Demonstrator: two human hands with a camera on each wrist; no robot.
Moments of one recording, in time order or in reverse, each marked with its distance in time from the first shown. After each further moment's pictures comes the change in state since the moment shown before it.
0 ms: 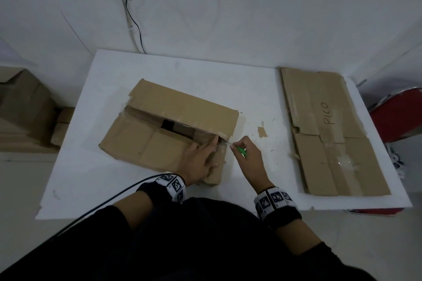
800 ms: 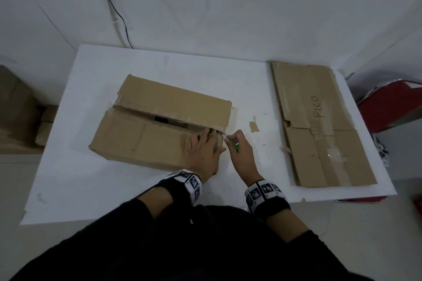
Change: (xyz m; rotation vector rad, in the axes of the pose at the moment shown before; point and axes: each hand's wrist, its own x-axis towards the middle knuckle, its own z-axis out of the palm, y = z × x) left_hand 0.025 0.033 0.027 0.228 0.200 -0.117; right_hand 0.007 0.007 0.006 0.019 0.029 0.020
